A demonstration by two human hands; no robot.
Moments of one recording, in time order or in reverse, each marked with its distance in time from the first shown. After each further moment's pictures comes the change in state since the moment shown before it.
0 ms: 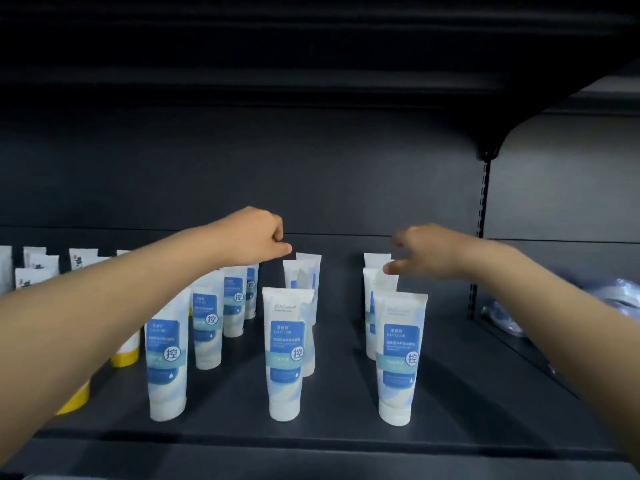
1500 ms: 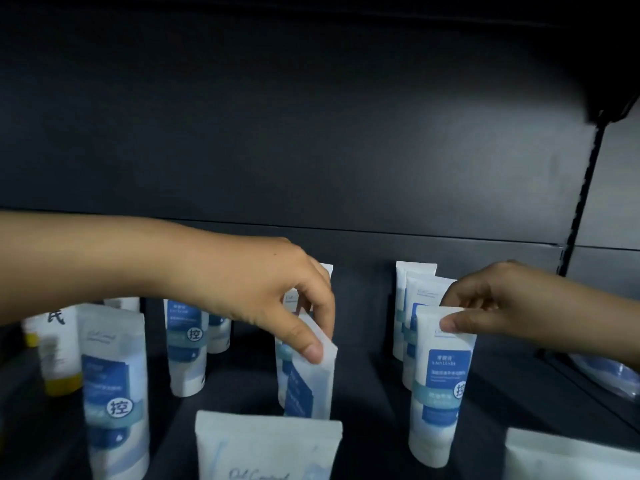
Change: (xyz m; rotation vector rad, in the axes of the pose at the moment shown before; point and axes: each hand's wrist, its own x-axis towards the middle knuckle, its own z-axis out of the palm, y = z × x) left_hand 0.092 -0.028 0.061 -0.249 -0.504 0.557; right_hand 0.097 0.048 0.070 0.334 -0.073 -0.180
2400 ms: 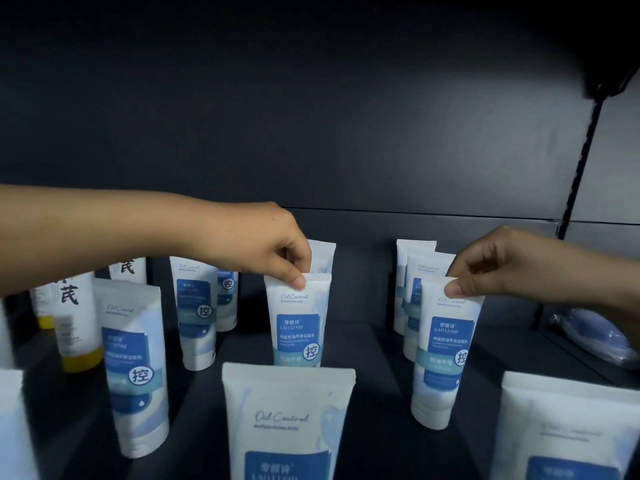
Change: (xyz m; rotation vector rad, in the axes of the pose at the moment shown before) left_hand 0.006 -0.024 -0.002 0.138 0.076 -0.189; right_hand -0.002 0.005 -0.003 0.305 -0.012 0.017
